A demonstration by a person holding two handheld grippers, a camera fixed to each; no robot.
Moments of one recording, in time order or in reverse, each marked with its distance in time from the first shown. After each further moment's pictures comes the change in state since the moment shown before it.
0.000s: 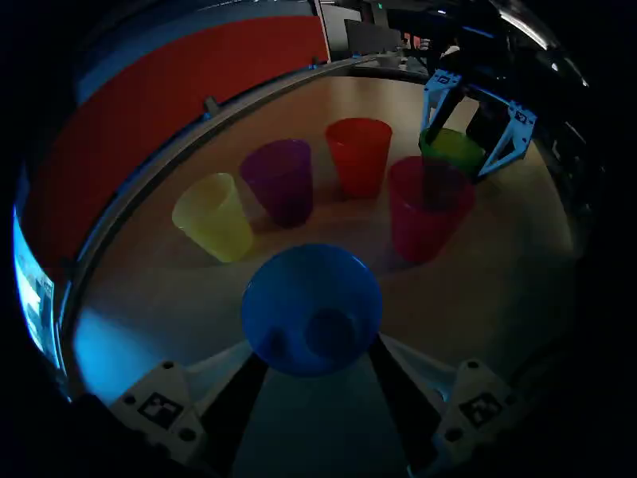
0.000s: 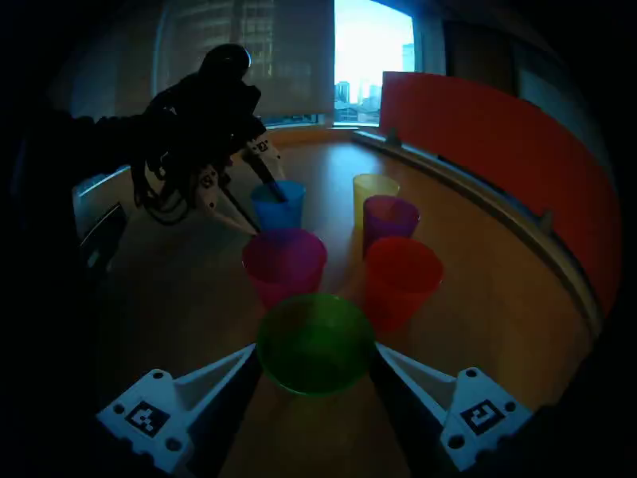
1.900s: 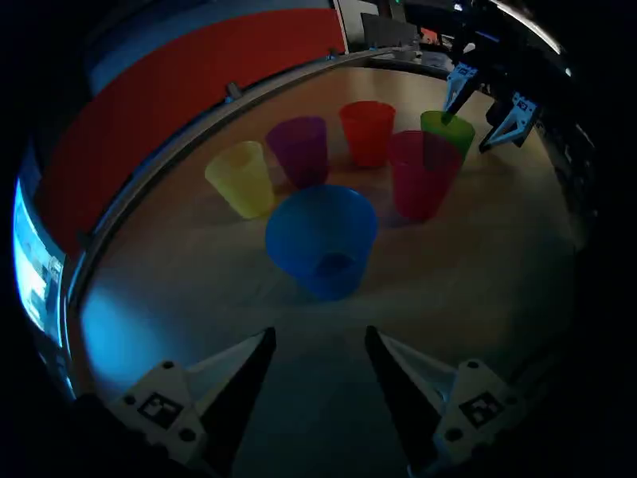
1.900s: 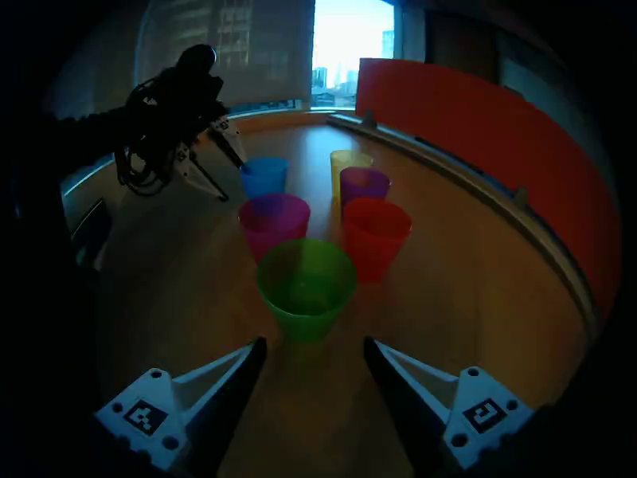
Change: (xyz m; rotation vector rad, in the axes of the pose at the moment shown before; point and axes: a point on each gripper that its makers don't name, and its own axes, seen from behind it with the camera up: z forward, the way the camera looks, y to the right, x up) left arm -0.042 -0.004 -0.044 0.069 -0.048 -0.045; right arm -0.038 -0.001 -0.043 -0.099 -0.071 0.041
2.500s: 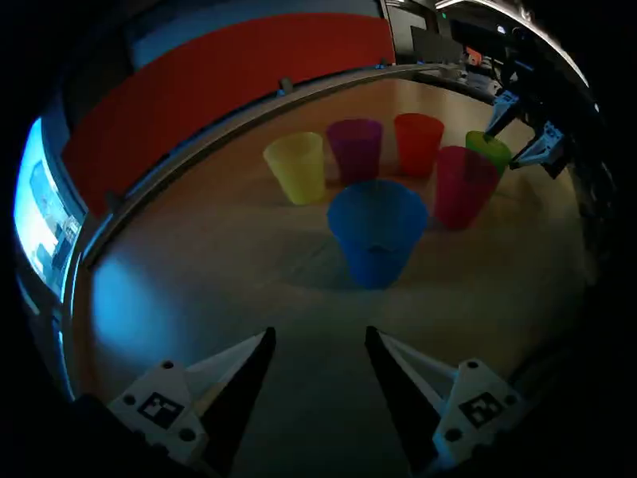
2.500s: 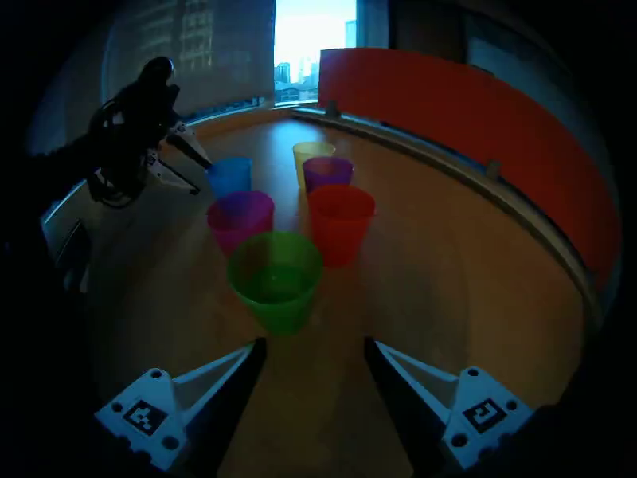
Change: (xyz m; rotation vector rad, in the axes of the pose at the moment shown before) left arm -0.019 -0.034 -0.014 0.136 0.017 -0.165; right arm -0.016 0.016 -0.007 -0.113 -0.030 0.127
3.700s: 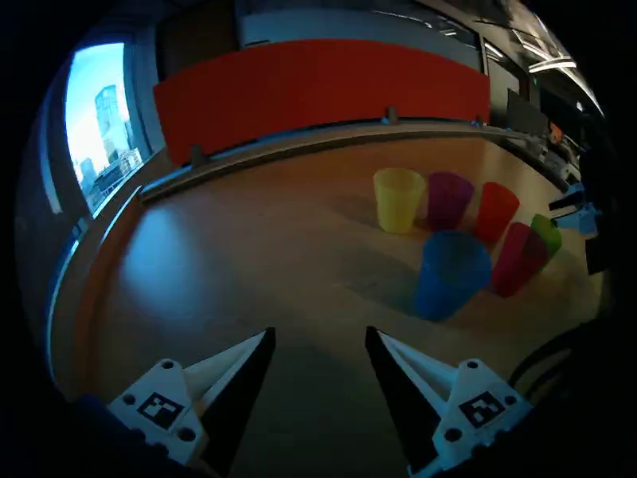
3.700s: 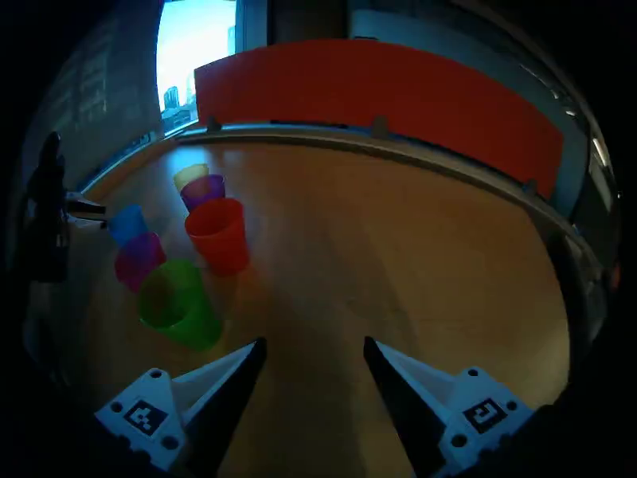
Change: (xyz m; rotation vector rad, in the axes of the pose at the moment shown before) left arm -0.003 -0.053 -0.033 0.246 0.097 -0.366; right arm -0.003 0.063 -0.029 -0.347 0.014 0.346
